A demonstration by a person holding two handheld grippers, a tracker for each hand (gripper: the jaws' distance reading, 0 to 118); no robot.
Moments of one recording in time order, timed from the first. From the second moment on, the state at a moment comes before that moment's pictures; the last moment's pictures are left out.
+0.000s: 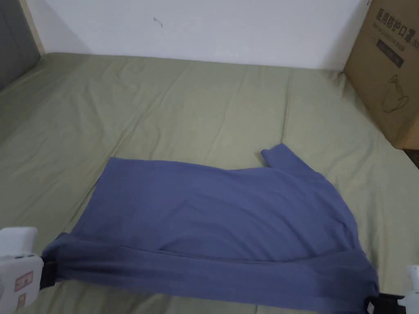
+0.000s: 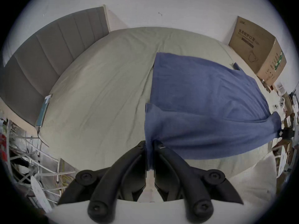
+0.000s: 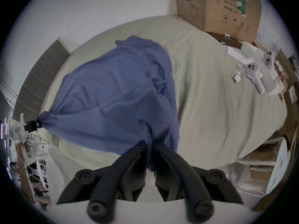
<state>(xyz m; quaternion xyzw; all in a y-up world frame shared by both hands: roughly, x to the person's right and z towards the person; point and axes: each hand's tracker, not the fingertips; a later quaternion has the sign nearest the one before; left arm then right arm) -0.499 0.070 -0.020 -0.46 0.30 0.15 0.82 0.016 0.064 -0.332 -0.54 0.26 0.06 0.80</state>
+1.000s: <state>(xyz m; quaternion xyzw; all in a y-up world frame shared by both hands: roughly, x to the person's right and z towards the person) -0.470 0.077 -0.136 -0.42 0.23 0.17 0.86 -0.104 0.084 -0.426 -0.46 0.26 0.01 0.85</state>
